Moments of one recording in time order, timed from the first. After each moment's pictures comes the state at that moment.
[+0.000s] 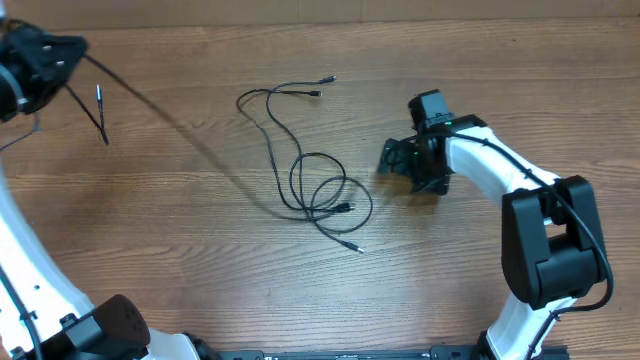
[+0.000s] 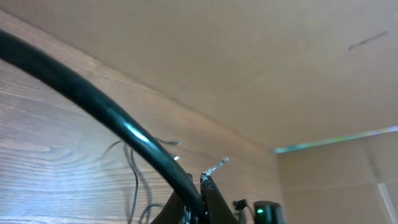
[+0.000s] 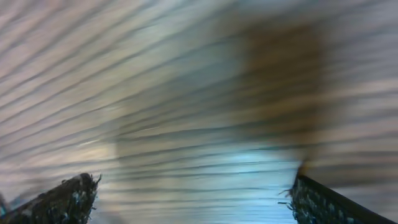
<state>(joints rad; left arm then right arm) 0.60 1.67 2.04 -1.09 0.97 -0.32 0.24 1.94 1.25 -0.72 -0.12 0.59</state>
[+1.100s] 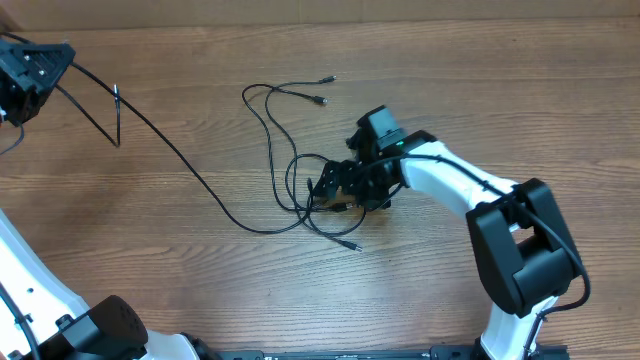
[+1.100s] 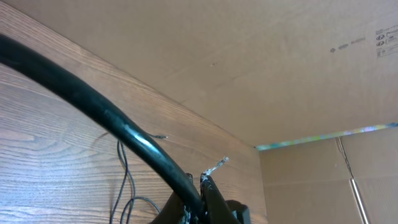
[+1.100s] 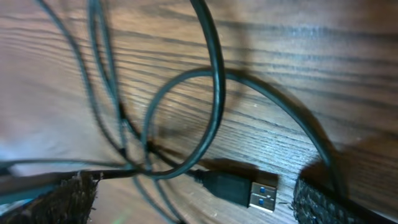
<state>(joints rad) 0.63 1.66 2.04 -1.14 1.04 -0.32 0.48 1.96 1.24 -0.59 -0.49 0.54</state>
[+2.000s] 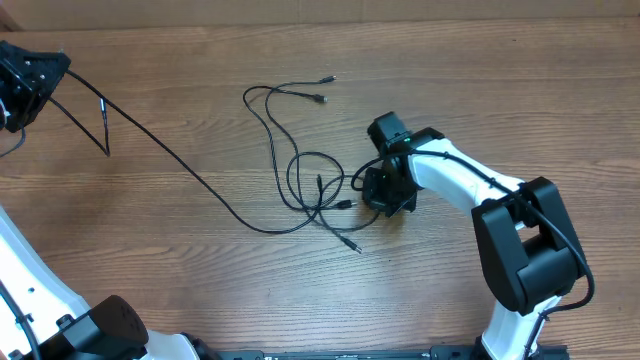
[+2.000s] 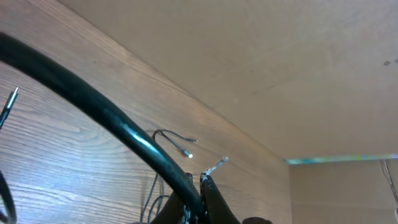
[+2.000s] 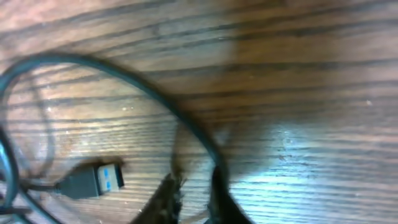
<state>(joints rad) 0.63 1.66 2.04 -1.17 0.87 -0.32 0.43 1.96 1.24 -0.81 -0.22 0.65</state>
